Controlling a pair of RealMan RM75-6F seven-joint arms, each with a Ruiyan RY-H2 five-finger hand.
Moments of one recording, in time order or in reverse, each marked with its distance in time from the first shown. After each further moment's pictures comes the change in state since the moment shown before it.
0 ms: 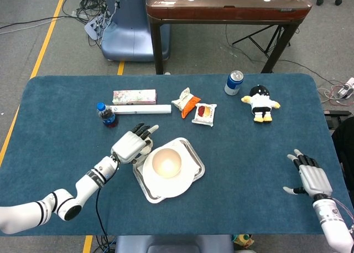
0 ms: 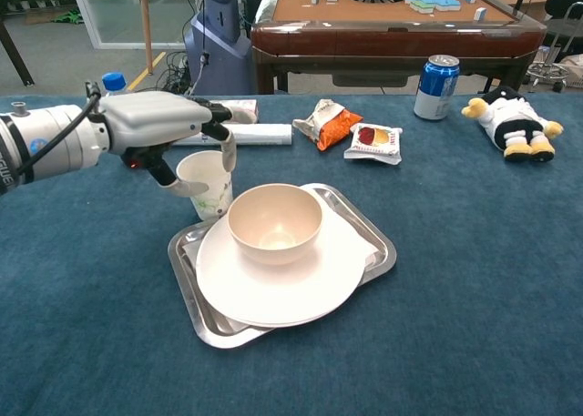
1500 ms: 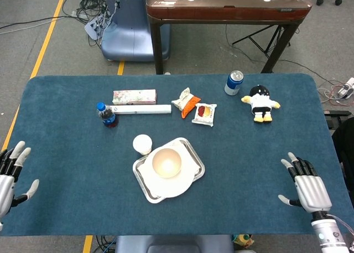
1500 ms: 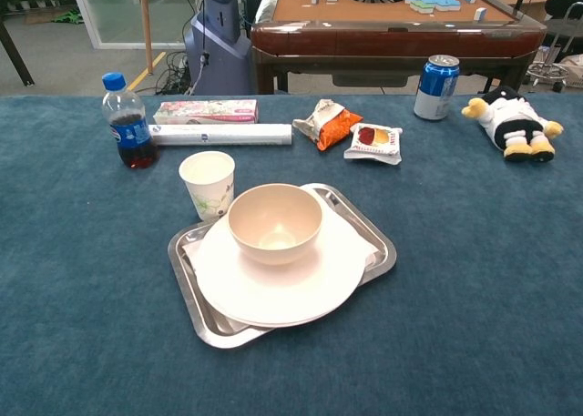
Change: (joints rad) left arm 0.740 0.336 0.162 -0.075 0.186 0.840 -0.353; right arm -0.137 0.017 -0.071 -0.151 -0.277 0.319 -0.104
